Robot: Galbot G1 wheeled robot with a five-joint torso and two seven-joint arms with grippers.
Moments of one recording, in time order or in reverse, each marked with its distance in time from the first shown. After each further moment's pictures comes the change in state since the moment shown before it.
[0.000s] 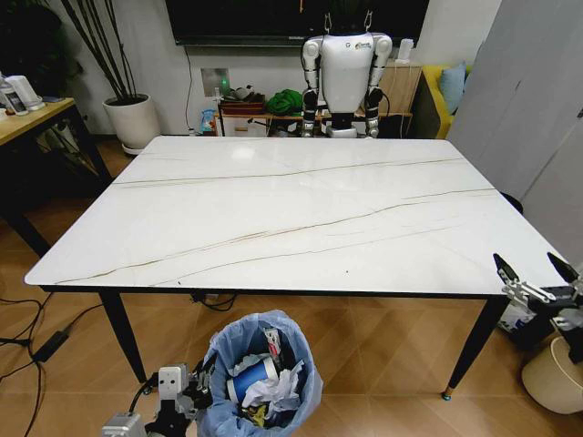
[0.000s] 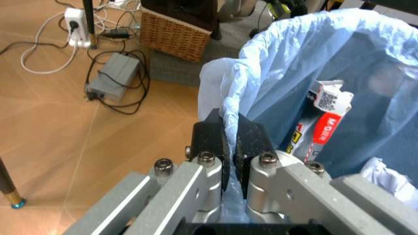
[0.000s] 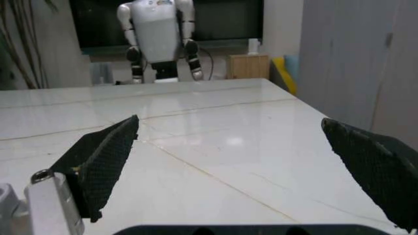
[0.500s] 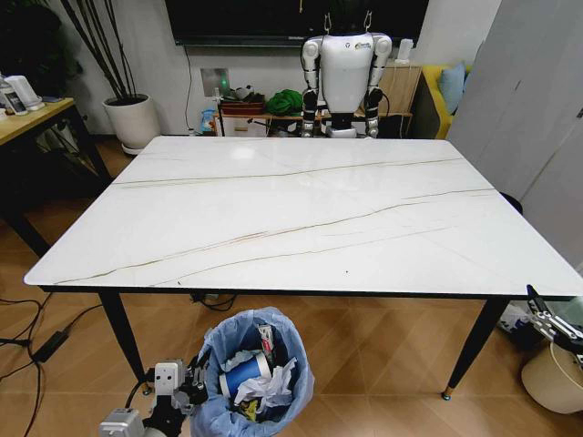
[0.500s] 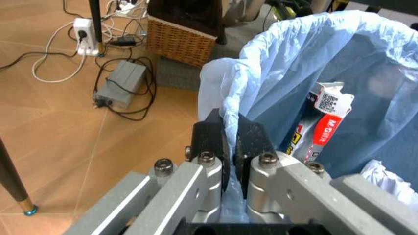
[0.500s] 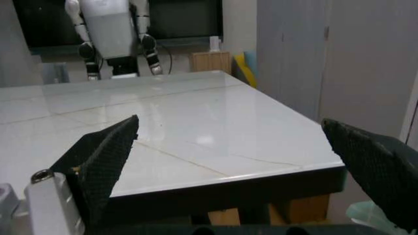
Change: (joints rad) left arm -0.015 0.018 0.001 0.005 0.005 -0.012 -0.023; right arm 0.011 0.124 0.053 -0.071 -0.051 0.041 -0.012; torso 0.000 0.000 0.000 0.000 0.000
